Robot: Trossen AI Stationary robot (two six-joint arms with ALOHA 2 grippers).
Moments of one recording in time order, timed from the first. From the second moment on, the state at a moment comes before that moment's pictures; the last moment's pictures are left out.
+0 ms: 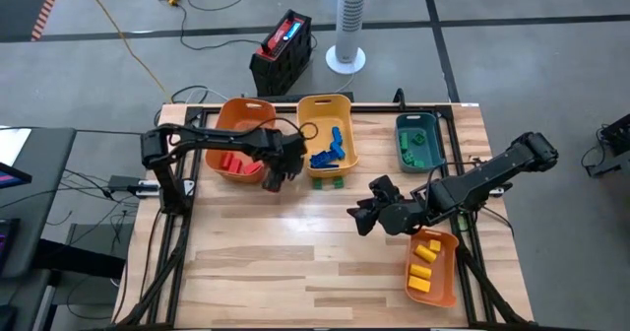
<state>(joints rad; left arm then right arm) 0.29 1.79 1.22 -0.74 -0.13 0.60 0.43 1.34 1.07 -0.52 0.57 1.25</state>
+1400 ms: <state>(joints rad) 0.29 1.76 1.30 -0.95 0.18 0.58 0.43 1.34 1.07 -0.49 0.56 1.24</state>
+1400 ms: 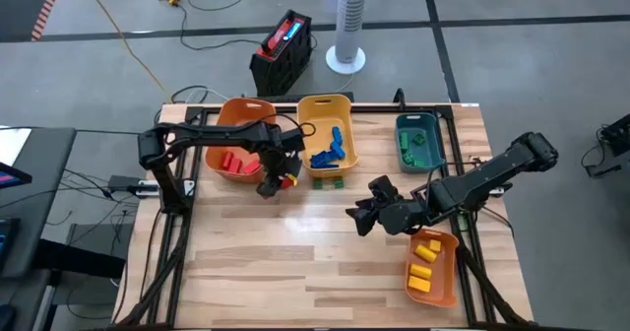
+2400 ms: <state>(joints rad) 0.18 1.90 1.26 -0.89 0.12 -0.01 0.46 1.34 1.07 -0.48 0.56 1.23</state>
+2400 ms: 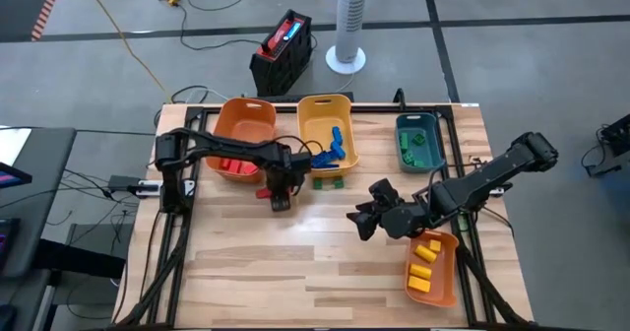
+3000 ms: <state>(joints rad) 0.13 1.90 1.27 -0.86 0.03 0.06 0.46 1.34 1.07 -0.48 0.56 1.24</state>
